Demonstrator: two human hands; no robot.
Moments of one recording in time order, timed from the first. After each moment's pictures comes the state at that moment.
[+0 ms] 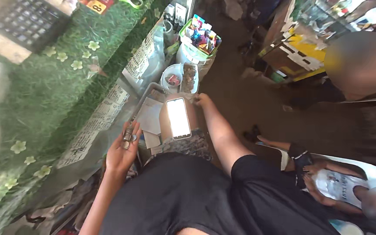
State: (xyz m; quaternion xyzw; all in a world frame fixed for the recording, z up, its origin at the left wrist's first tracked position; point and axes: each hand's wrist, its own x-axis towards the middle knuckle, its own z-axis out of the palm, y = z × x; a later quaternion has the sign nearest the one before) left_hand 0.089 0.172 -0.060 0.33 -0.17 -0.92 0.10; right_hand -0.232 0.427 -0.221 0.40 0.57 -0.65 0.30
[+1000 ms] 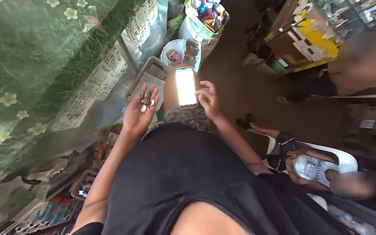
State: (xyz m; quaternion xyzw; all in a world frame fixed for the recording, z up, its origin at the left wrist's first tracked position) left_hand 0.067 0.210 -0.059 0.25 -0.12 -0.96 0.04; right_hand -0.054 0.480 -0.100 -0.27 0.81 -0.52 0.06
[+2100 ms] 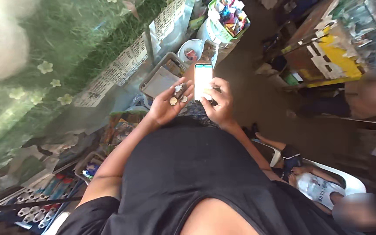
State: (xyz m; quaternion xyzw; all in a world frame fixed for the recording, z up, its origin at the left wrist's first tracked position) left_hand 0.073 0.233 -0.040 0.15 -0.15 -0.98 -0.07; right_hand -0.015 0.428 -0.032 -0.41 0.78 -0.46 -0.13
